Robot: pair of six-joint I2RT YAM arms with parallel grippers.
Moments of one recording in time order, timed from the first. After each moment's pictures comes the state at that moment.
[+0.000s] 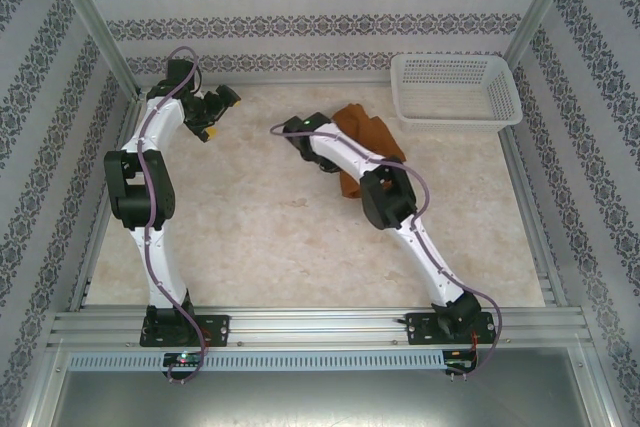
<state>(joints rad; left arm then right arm) 0.08 2.11 1.84 -0.74 0.39 -0.77 0.62 2.63 2.39 -1.41 0.75 0.37</state>
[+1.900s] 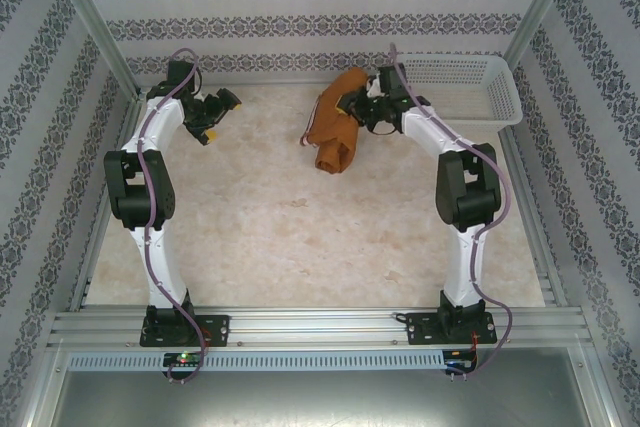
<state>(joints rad) 0.08 2.10 1.84 -0.78 0.40 -0.75 0.22 2.10 1.73 -0.30 -0.60 0.95</state>
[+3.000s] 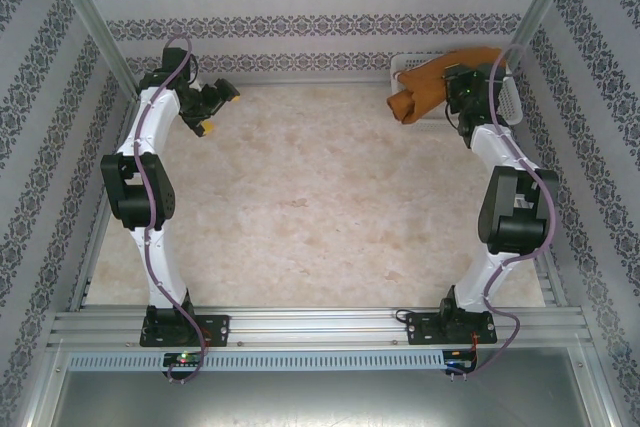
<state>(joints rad) 0.08 2.10 2.00 -0.95 0.41 -0.70 -0.15 1.83 1.36 0.22 -0.20 1.28</state>
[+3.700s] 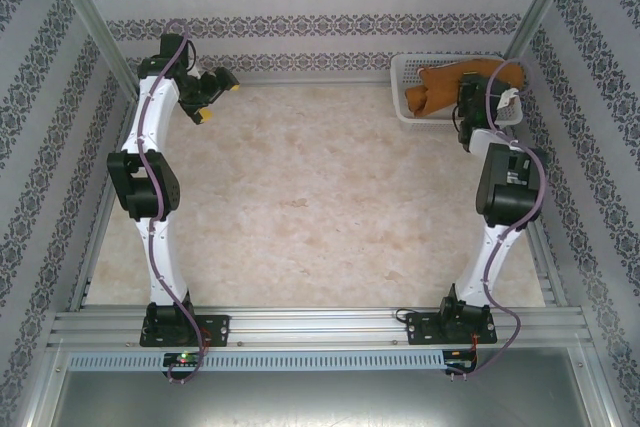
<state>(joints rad) 0.09 2.23 2.27 -1.09 0.42 -0.64 -0.21 2.10 1.41 0.50 -0.06 1.39</state>
